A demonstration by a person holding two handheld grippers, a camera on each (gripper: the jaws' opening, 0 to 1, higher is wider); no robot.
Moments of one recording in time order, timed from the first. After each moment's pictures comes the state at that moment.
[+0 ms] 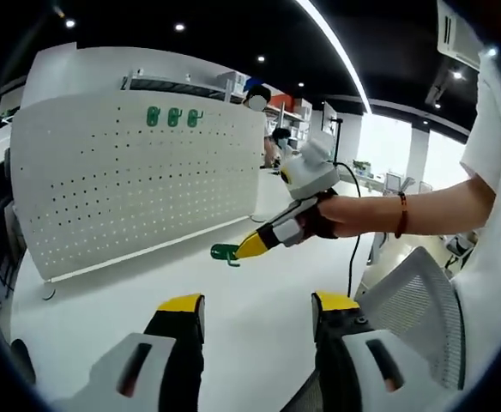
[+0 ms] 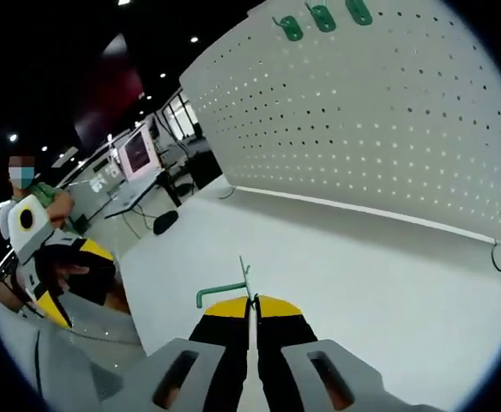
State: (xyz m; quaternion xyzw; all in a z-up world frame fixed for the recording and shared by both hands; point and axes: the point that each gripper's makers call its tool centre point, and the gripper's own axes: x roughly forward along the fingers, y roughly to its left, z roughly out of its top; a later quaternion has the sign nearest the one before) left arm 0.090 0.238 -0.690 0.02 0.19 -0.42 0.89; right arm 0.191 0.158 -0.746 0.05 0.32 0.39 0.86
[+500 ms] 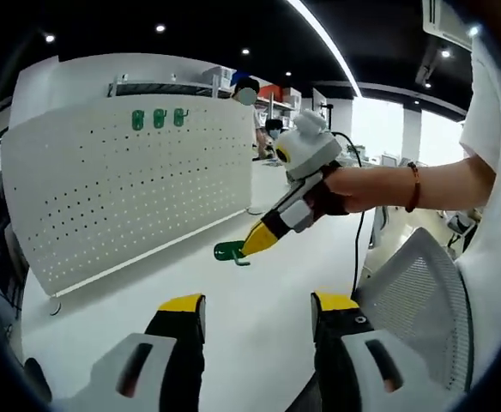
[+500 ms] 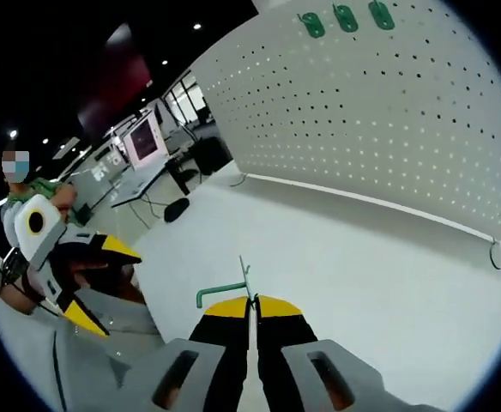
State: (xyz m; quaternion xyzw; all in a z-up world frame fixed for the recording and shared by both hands) left arm 0.088 0.234 -0.694 0.07 0.19 -0.43 0.88; right arm 0.164 0.168 -0.733 0.04 0.36 0.40 0.84
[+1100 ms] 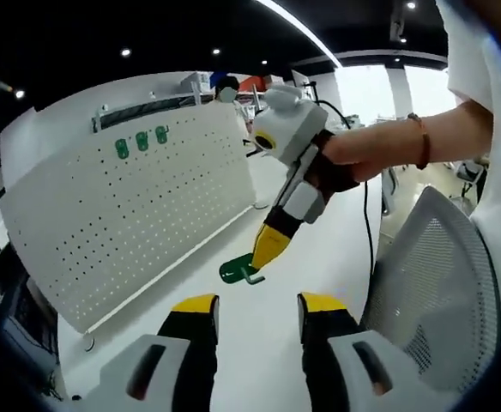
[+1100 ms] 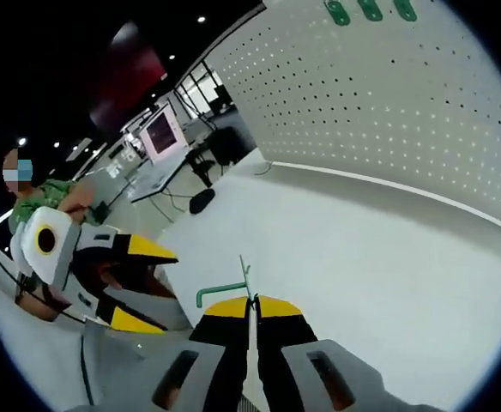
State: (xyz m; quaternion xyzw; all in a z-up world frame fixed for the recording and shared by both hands) left arm 0.087 0.232 -0.694 0.19 0.15 -0.41 0.88; right arm 0.133 0.195 -0.724 0.06 0.39 0.44 0.81
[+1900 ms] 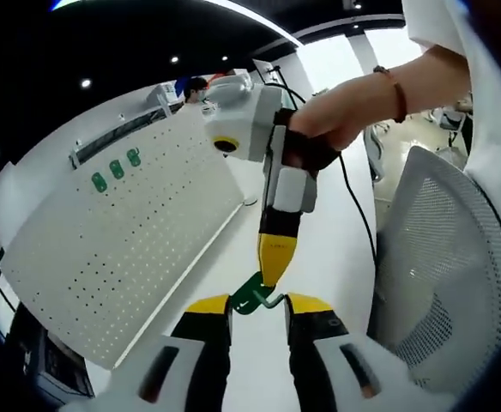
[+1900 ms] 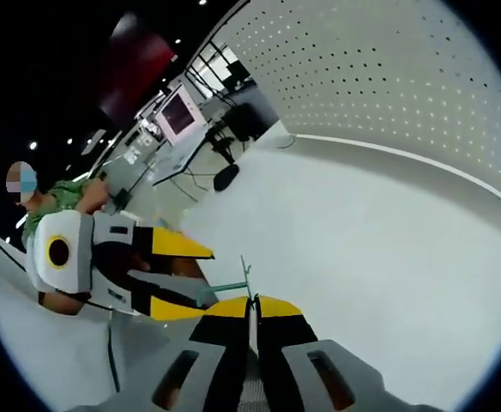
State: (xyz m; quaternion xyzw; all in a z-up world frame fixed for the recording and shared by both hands) left arm 0.086 0.220 -0.695 0.30 0.12 -0.44 0.84; right arm 0.103 0.208 -0.725 0.07 0.45 0.47 0.75
